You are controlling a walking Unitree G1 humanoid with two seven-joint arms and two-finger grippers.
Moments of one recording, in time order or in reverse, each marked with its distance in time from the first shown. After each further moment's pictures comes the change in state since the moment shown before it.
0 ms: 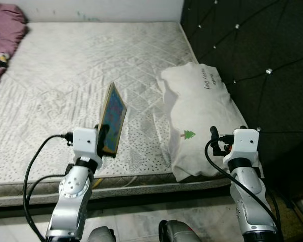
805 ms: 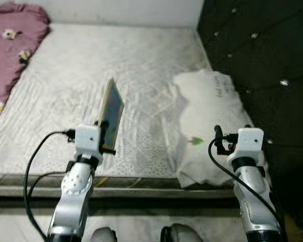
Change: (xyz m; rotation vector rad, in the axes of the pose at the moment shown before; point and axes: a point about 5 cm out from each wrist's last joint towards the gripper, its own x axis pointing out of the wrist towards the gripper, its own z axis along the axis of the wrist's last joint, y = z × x) left arm -0.002 0.000 -0.002 0.050 0.005 0.035; right arm 0.000 -0.005 0.001 -0.013 -0.005 -0.012
